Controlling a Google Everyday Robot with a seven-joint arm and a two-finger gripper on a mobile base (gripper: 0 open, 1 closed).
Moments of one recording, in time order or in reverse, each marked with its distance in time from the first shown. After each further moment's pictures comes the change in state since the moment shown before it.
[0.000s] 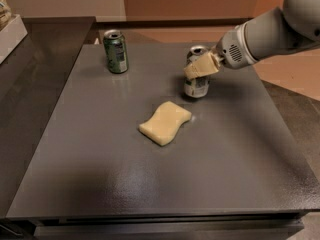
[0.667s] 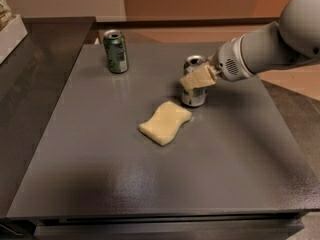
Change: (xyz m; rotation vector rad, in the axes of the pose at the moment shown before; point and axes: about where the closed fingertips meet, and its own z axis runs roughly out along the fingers) arm 0.014 0.021 0.006 0.012 -0.012 -0.032
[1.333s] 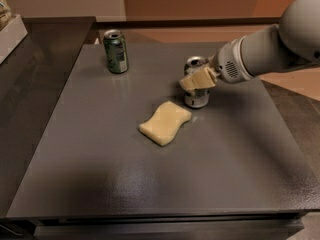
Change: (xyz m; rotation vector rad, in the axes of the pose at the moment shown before) arm 0.002 0.003 -0.001 0.013 -0.006 -0.015
